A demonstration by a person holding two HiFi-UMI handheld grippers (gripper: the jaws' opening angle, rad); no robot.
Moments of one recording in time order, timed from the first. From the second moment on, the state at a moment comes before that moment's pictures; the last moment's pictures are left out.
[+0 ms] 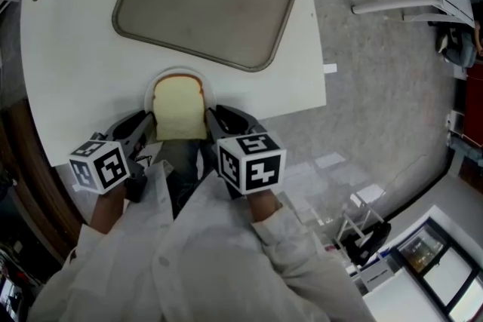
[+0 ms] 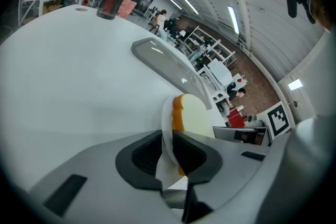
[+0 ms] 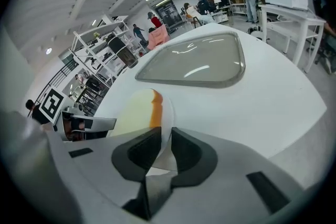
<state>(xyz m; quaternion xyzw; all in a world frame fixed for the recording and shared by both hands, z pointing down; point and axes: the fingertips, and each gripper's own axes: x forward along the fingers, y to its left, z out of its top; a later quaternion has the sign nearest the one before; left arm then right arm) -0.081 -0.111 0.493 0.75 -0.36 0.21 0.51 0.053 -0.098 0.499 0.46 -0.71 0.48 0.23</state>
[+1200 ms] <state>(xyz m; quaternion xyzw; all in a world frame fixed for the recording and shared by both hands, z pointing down) -0.066 -0.233 0.463 0.81 -0.30 0.22 0.46 0.063 -0.188 0.474 0.53 -0.68 0.49 0.16</state>
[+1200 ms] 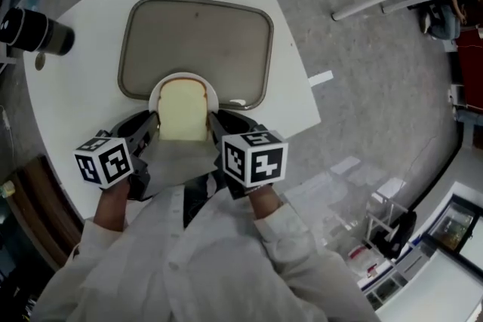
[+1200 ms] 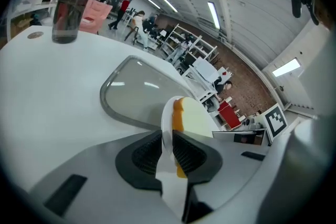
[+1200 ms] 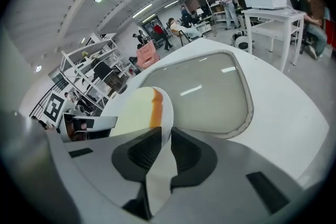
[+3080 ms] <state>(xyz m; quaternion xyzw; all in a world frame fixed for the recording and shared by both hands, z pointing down) -0.008 -0.362 0.485 0.84 -0.29 0.27 0.36 0.112 -0.297 0.496 0.59 -0.63 0.49 0.14</state>
